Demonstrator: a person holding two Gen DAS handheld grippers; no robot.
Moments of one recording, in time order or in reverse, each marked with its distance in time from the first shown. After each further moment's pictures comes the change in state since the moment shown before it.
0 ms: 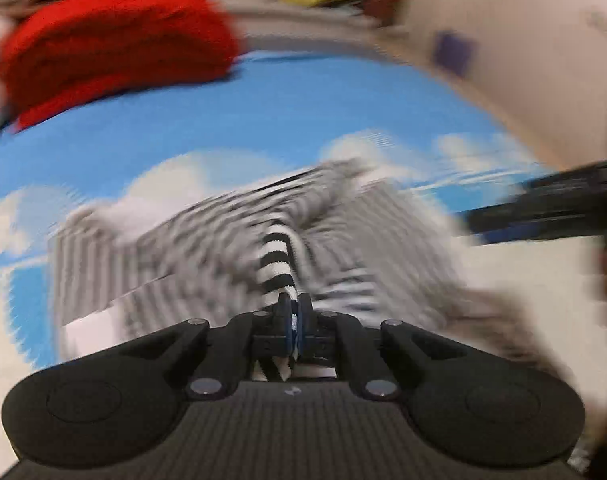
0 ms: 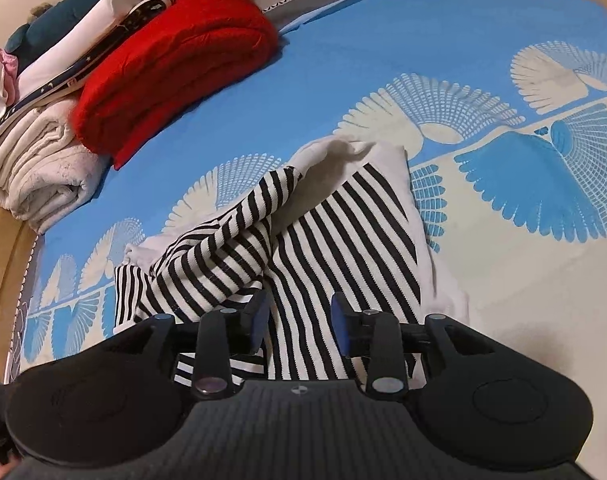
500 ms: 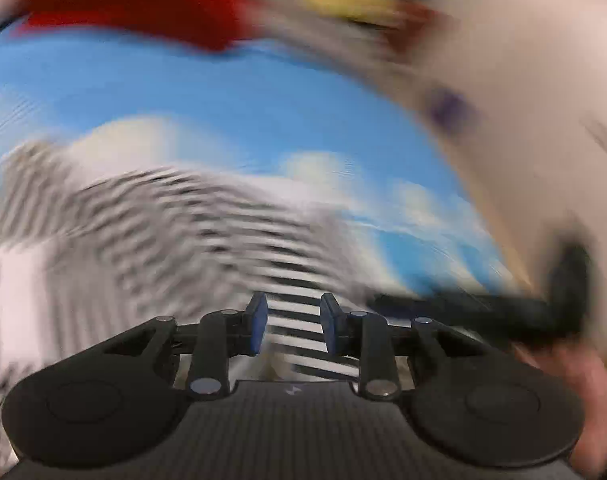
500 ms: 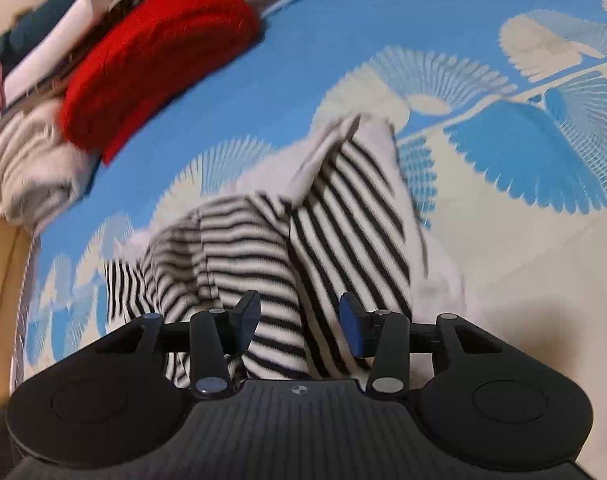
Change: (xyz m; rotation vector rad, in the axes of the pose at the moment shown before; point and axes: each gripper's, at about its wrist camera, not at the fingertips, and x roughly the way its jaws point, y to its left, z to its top) left arm 0.009 0.037 -0.009 -0.459 0.053 -0.041; right arm 0.020 -0.012 -0.009 0.043 0.064 -0.003
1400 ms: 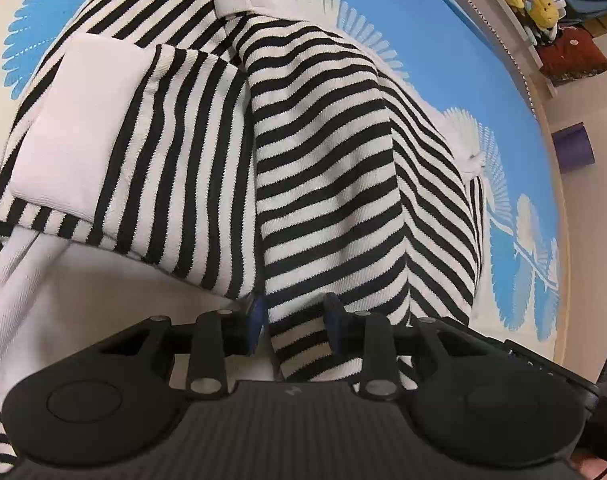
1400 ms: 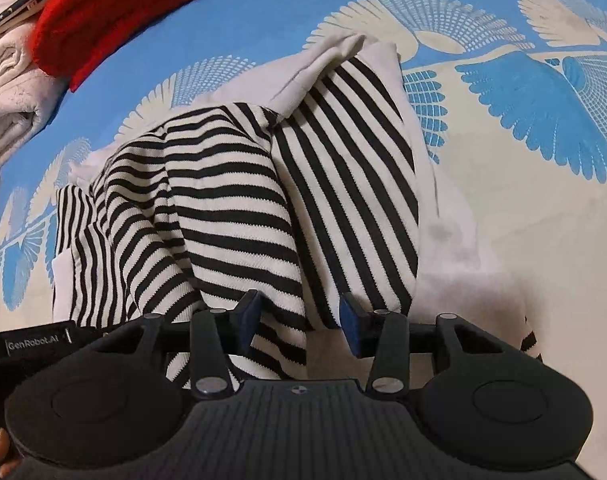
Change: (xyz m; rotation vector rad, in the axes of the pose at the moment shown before) left arm 0.059 0.045 -0.029 -0.321 0.221 0.131; right arm 0.046 0.010 -0.030 -0.078 0.136 -0.129
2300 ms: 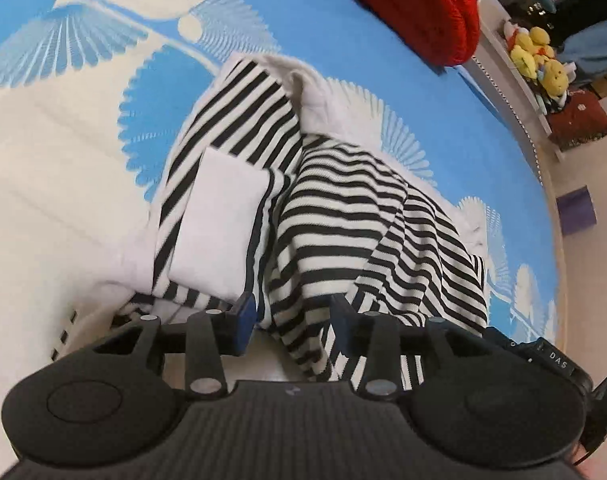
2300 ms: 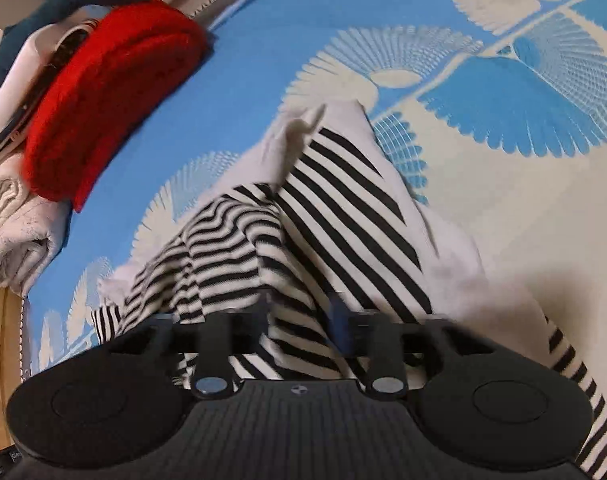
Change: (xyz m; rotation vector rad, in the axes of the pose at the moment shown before) left arm -0.075 0.044 0.016 -0.102 -0.151 0.017; right arm -0.015 -0.015 0.014 0.295 -0.196 0.100
